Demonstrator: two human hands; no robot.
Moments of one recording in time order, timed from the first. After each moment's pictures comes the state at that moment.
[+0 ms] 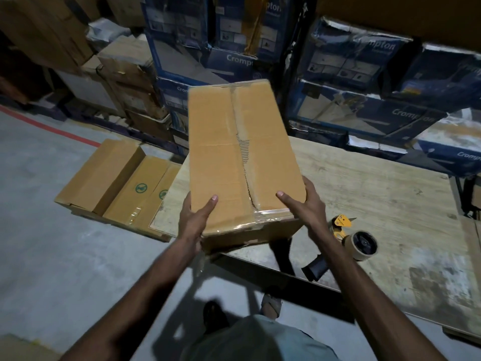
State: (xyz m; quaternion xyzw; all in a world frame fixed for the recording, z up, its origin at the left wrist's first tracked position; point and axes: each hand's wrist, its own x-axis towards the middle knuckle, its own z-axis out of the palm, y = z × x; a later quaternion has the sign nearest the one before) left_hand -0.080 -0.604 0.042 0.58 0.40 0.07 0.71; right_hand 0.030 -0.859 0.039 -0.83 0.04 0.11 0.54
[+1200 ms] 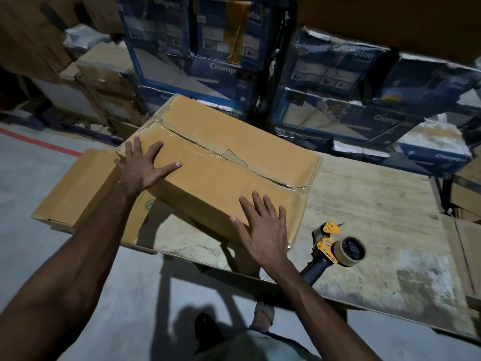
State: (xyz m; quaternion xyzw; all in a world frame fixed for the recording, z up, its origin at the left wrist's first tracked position) left_hand 0.046 -0.436 0.059 0.96 0.21 -0.05 0.16; right_hand -0.019 -0.799 0.042 -0.97 -0.18 0.04 0.16
